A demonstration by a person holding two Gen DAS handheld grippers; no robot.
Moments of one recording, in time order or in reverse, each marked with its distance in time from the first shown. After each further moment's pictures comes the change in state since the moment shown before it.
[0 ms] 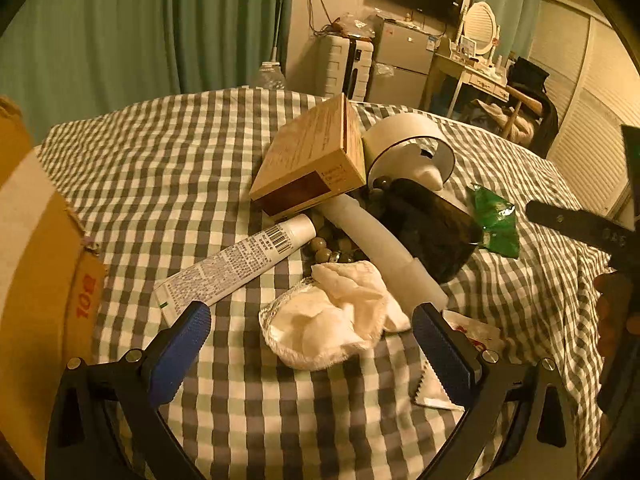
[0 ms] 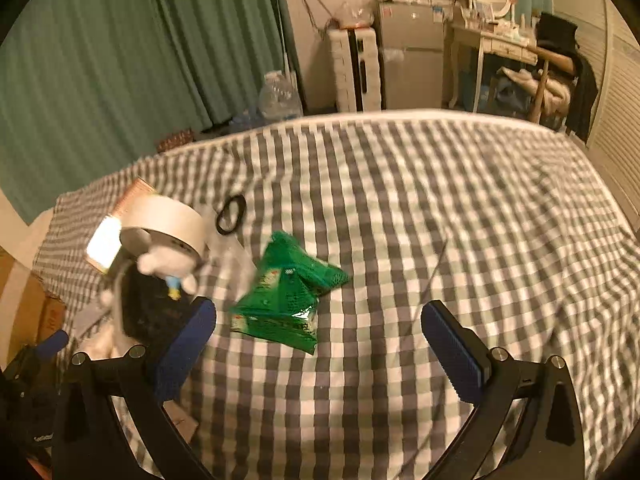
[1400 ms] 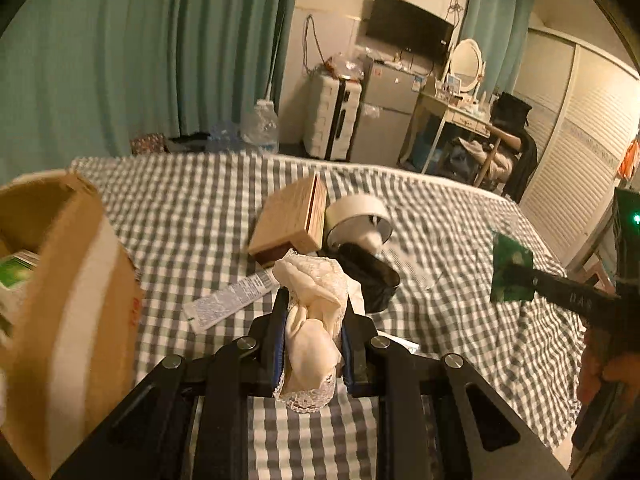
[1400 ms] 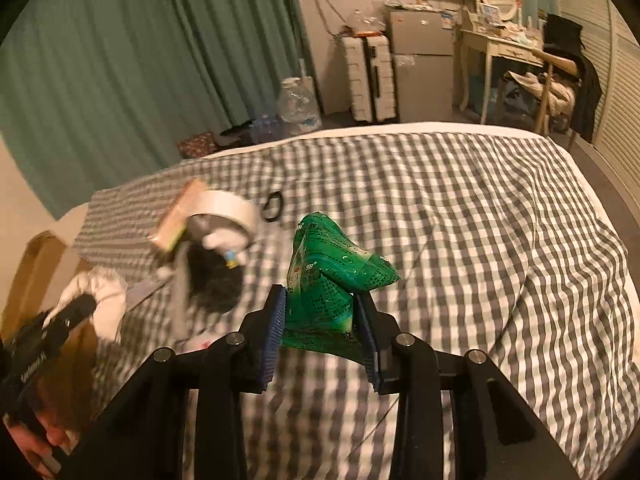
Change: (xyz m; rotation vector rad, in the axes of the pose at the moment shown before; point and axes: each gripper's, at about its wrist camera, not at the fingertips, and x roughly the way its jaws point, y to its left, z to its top) left arm -0.116 -0.014 0.012 -0.018 -0.131 -0.031; right arm -0.098 0.017 -0.019 -0.007 -0.026 0.082
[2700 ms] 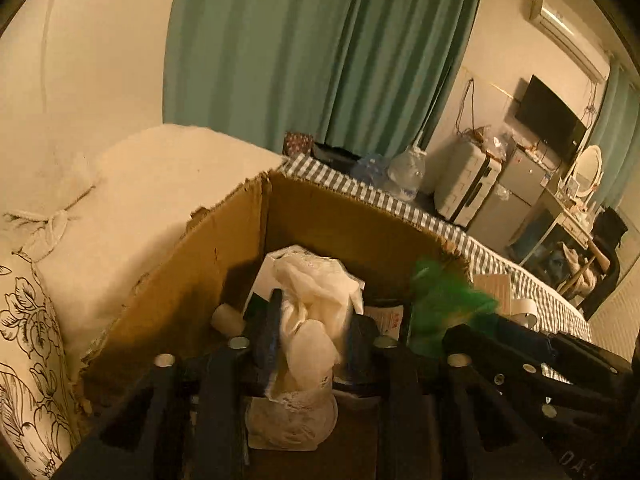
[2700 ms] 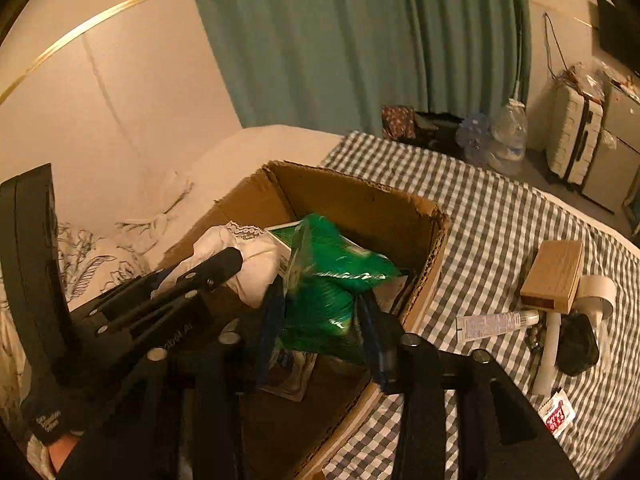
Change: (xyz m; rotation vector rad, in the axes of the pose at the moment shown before) left arm -0.107 0.235 -0.009 -0.406 -0.065 0.320; right arm 0.004 0.364 -0.021 -0.437 0.086 0.387
